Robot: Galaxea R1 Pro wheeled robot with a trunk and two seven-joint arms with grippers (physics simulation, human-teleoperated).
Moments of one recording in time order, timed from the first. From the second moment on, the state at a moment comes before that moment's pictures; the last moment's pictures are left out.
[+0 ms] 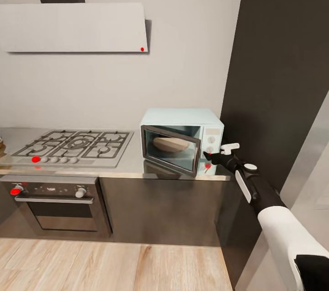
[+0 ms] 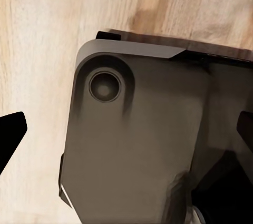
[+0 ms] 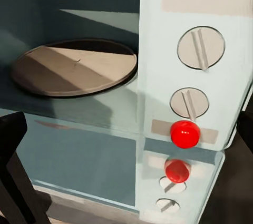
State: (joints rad) left arm -0.03 -0.04 0.13 -0.11 0.04 -0.09 0.03; right arm -0.87 -0.11 0.00 -0.79 -0.03 0.19 0.33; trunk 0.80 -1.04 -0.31
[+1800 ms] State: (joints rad) left arm -0.03 -0.04 0.13 -0.11 0.04 -0.09 0.03; right arm -0.87 -0.10 0.01 -0.78 -0.03 0.19 0.62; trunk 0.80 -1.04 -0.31
